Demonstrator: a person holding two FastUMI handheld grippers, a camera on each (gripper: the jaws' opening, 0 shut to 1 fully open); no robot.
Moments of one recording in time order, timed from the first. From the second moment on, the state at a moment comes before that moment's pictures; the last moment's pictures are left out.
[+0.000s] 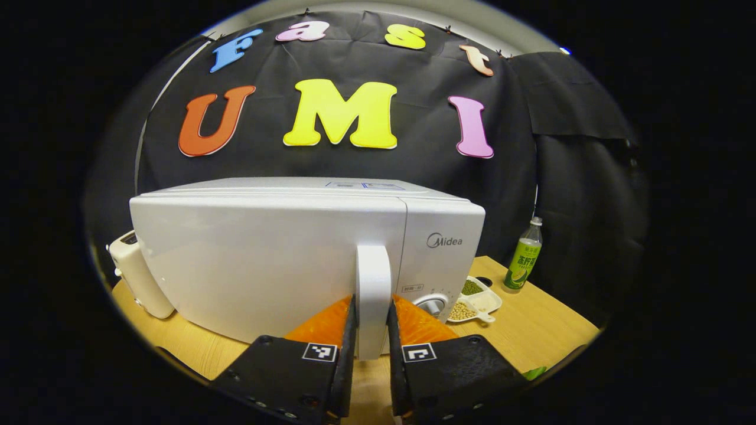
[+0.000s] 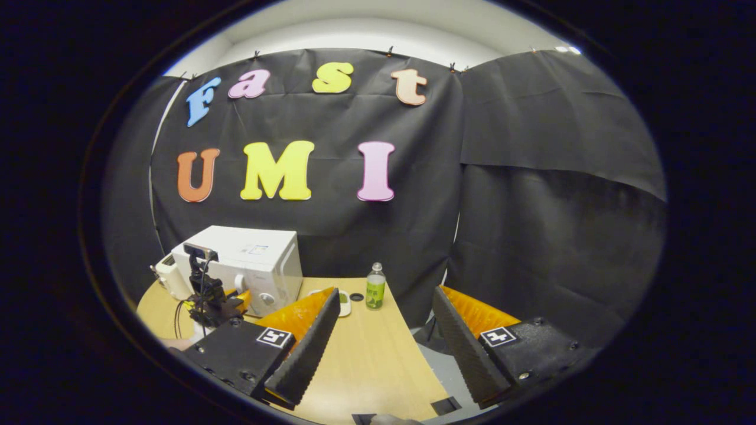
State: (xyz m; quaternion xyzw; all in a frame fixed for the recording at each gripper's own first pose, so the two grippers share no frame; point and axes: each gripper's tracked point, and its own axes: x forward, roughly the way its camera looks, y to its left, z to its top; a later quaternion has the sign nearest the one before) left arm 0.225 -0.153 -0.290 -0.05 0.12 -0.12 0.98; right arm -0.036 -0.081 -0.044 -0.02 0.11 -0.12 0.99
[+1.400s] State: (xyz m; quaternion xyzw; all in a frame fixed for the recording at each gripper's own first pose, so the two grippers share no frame) left arm 0.060 -0.025 -0.296 -0.02 0.15 -0.10 0.98; right arm -0.030 0.042 -0.056 -0.01 0.10 0.04 0.99
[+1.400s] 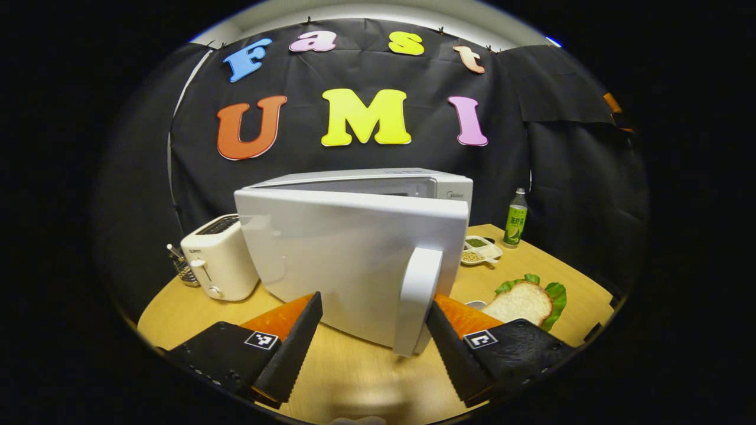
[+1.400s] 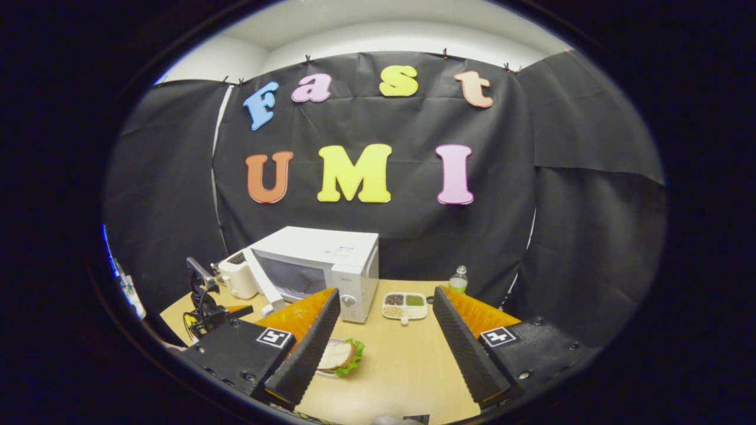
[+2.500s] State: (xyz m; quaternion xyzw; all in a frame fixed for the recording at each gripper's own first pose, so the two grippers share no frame) left arm -0.049 0.175 -0.305 0.00 0.19 0.04 0.98; right arm -0.014 0.087 -0.138 0.03 0.18 0.10 0.98
